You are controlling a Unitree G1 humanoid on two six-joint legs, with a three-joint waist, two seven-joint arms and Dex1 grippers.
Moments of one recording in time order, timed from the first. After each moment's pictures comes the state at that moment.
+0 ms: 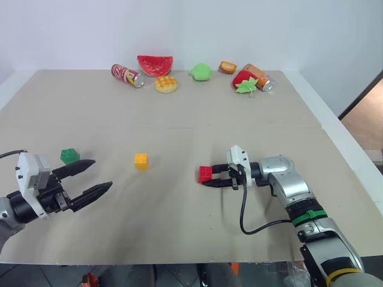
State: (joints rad) left arm 0.19 0.76 0.56 -0.42 -0.78 0.47 -0.98; right arm -0.62 -0.50 0.22 0.44 0.22 -0.01 1.37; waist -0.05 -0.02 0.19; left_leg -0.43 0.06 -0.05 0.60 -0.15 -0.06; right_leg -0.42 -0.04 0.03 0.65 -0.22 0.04
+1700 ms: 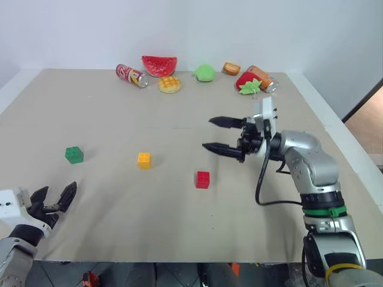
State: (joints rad) left arm 0.28 0.38 0.62 -0.32 -0.61 0.46 -0.30; right arm -0.61 -0.51 0.02 -0.05 0.49 0.45 1.14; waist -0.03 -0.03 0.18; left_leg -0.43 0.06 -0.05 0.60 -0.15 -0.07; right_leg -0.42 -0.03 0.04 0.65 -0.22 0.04
